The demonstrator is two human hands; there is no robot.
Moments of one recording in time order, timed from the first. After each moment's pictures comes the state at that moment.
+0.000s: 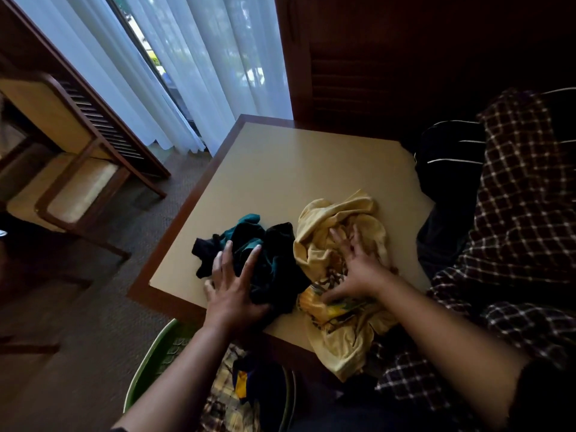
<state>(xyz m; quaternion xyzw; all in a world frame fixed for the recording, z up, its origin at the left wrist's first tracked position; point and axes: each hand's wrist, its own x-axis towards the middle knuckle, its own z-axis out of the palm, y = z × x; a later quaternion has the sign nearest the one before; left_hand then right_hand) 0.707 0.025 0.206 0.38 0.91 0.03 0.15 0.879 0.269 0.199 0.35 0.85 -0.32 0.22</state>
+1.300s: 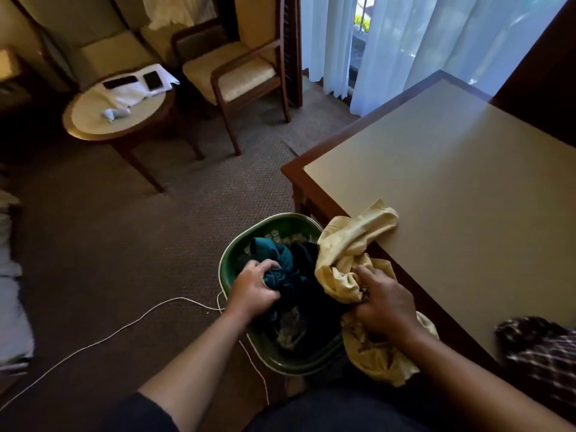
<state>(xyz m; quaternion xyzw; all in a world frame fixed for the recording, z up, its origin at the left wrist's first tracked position) 0.785 -0.285 0.165 0.05 0.92 0.32 0.23 0.886 -0.019 0.183 0.13 0.96 -0.23 0.10</state>
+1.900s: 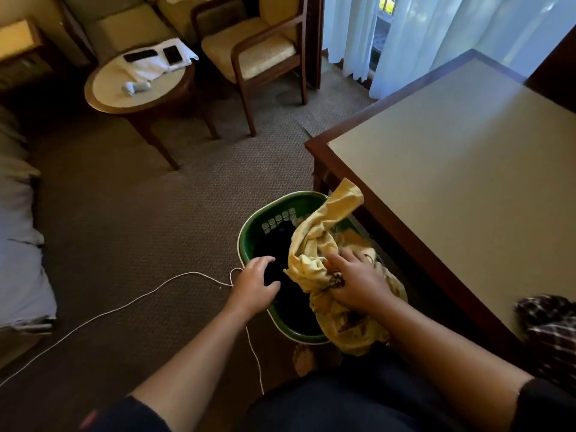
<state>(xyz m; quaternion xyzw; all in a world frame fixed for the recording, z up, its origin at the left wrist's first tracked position) 0.837 -0.339 0.162 0.03 0.93 0.30 0.23 0.872 -0.091 0.172 0.02 0.95 -0.21 0.23</state>
